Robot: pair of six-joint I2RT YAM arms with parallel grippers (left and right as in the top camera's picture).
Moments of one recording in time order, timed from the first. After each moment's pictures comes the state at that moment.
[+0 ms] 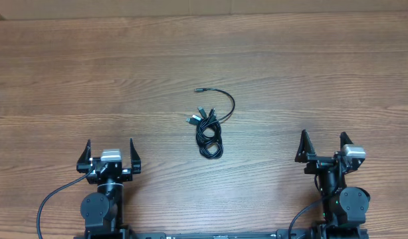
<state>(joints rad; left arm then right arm) 0.07 0.01 0.01 -0.08 -0.04 0.19 -0.01 0.01 0.02 -0.03 0.01 0.15</state>
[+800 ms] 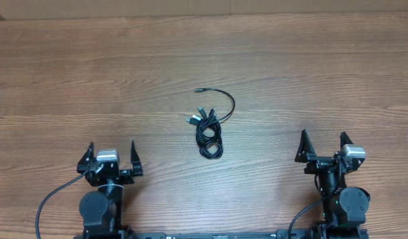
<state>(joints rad) 0.07 0.01 0.07 -0.21 -0.02 0.06 -0.01 0.01 0.02 -0.03 0.01 0.15</state>
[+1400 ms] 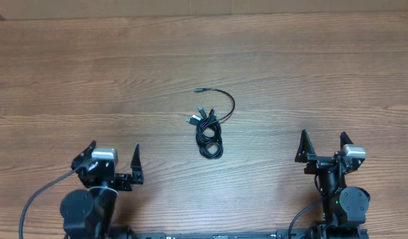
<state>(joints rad) 0.07 0.19 0.44 -0.51 0.14 0.06 -0.01 0.01 0.02 -0.03 0.01 0.15</state>
